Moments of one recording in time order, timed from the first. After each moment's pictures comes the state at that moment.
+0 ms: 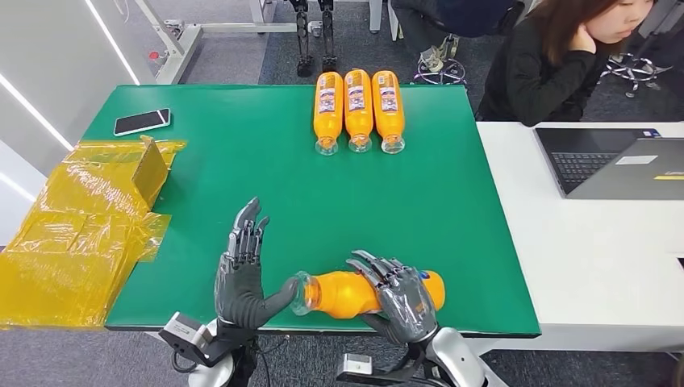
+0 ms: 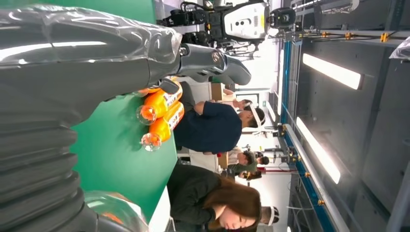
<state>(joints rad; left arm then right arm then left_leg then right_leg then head) -0.01 -0.24 -0.35 -1.15 -0.28 -0.04 -0.70 -0.16 -0.21 0.71 -1.34 1.08 -0.55 -0.24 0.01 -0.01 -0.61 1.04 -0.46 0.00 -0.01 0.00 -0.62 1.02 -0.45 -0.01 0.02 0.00</state>
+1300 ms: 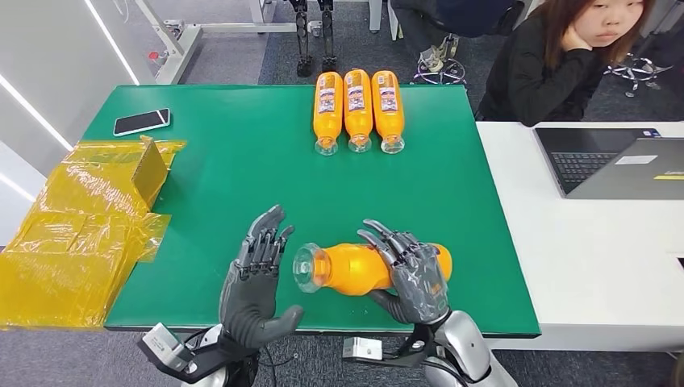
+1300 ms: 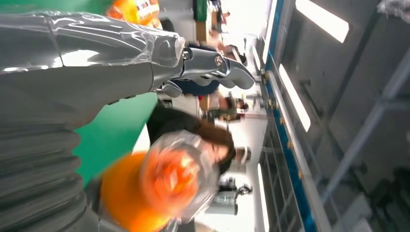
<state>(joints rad) 0.03 -0.21 -0.43 -1.27 -0.17 -0.27 -0.65 -0.18 -0.14 0.60 -1.41 1.04 -0.60 -0.35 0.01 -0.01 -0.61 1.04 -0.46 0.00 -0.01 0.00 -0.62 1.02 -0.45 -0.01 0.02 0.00</state>
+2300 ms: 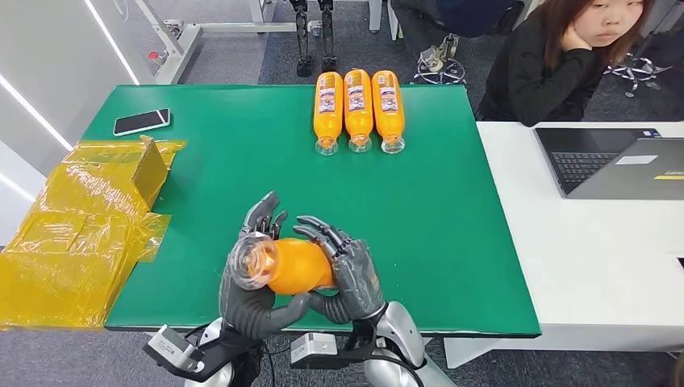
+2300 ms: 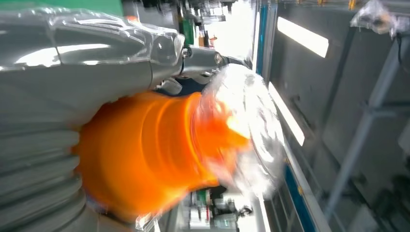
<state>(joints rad) -0.01 -0.21 -0.46 -1.29 -0.25 -0.12 -0.65 -0.27 0.08 0.75 -1.24 0.74 -0.51 -0.50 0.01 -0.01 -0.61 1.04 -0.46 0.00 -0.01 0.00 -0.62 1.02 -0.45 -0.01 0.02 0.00</state>
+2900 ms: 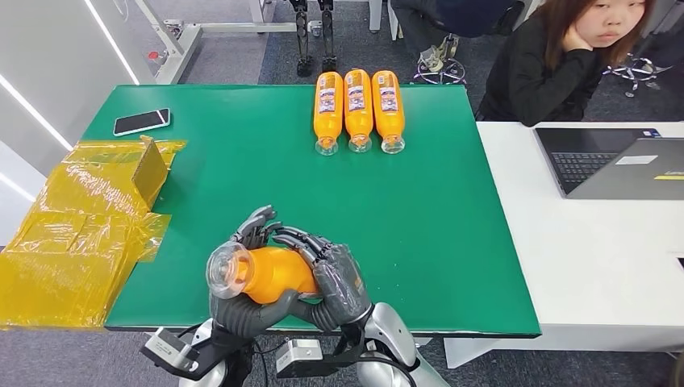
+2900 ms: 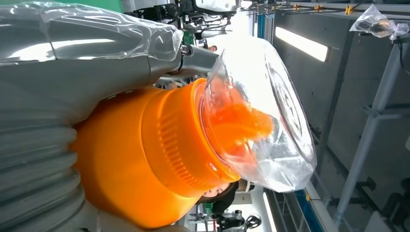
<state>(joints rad) 0.00 -0.21 -0.39 -1.26 -0.26 -0.10 -0.67 -0.28 0.09 0.77 -1.23 0.77 -0.42 -0.48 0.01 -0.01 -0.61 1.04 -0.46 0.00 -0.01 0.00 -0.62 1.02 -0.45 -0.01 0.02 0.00</state>
